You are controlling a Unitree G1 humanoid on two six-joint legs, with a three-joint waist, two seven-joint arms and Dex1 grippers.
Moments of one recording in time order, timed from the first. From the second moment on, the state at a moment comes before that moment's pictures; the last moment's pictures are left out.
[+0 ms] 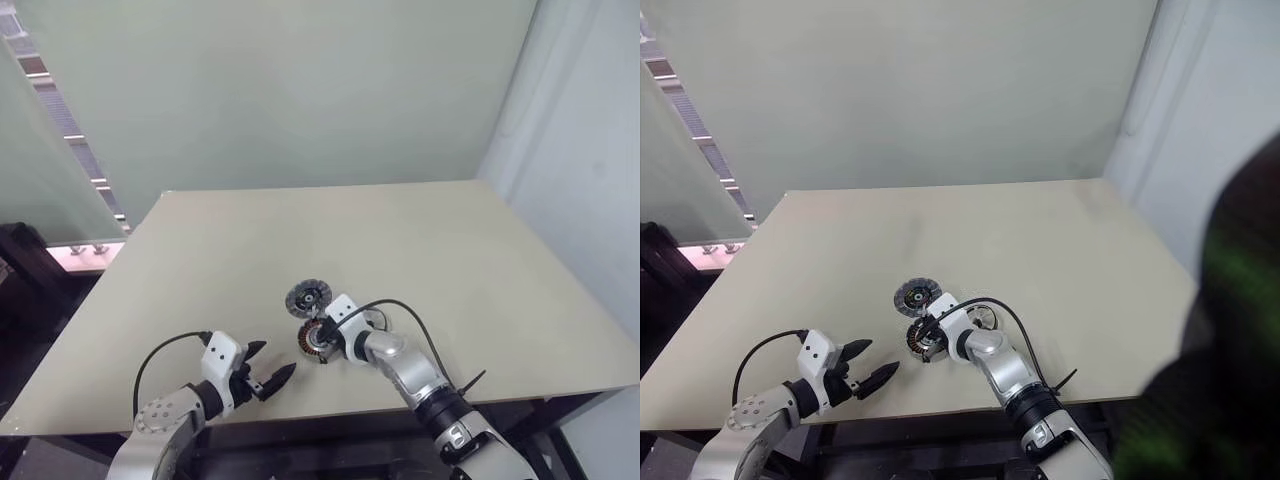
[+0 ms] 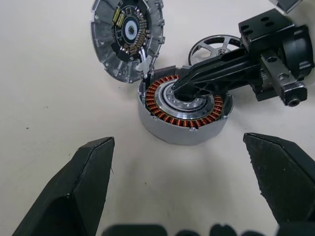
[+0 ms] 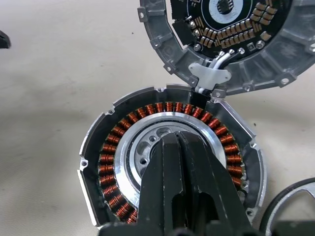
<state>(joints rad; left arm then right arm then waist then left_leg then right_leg) 0.21 0.47 0.05 -0.19 -0.33 0.30 -0.70 -0.47 0.06 0.38 0.50 -0.06 0.37 0.46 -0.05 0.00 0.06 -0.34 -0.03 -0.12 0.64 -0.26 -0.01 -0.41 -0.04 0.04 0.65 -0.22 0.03</state>
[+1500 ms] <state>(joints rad) 0.19 0.45 0.02 -0.17 -0.33 0.29 -0.70 -0.33 0.01 -0.29 0.04 0.40 1.15 0.33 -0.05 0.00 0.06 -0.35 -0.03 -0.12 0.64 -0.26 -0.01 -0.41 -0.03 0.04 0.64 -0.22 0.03</state>
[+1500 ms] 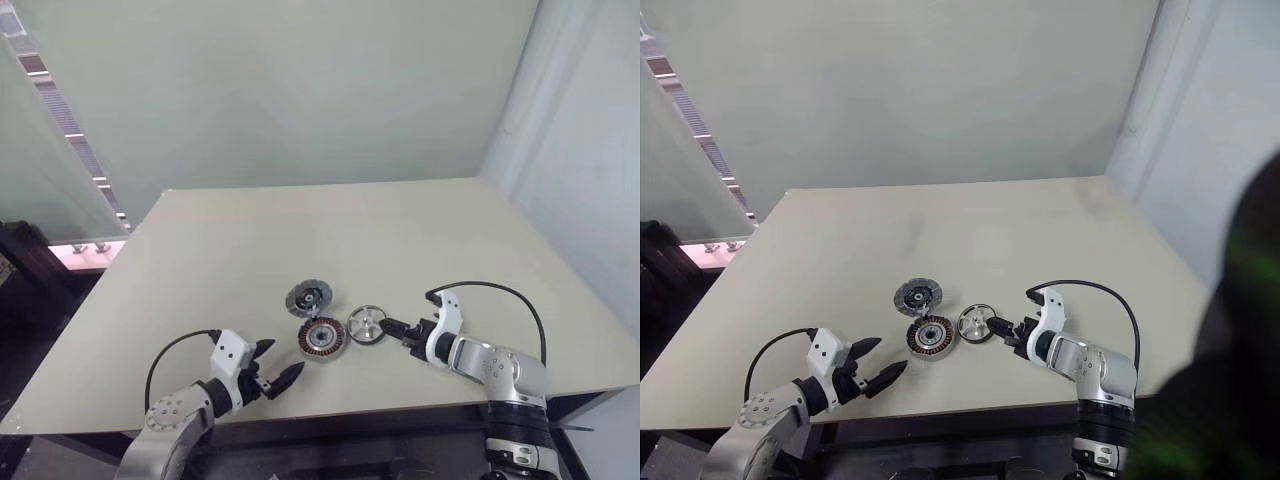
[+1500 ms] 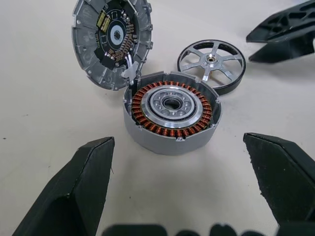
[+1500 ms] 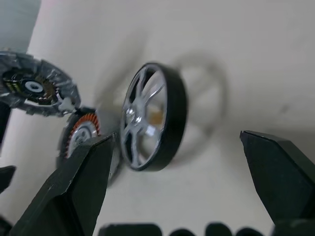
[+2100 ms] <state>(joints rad) 0.19 0.45 0.02 -0.17 -0.33 0.30 -0.71 -0.37 0.05 -0.31 0.17 0.45 1.09 0.29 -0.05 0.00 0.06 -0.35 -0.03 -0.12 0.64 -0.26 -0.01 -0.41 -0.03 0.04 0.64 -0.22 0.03</state>
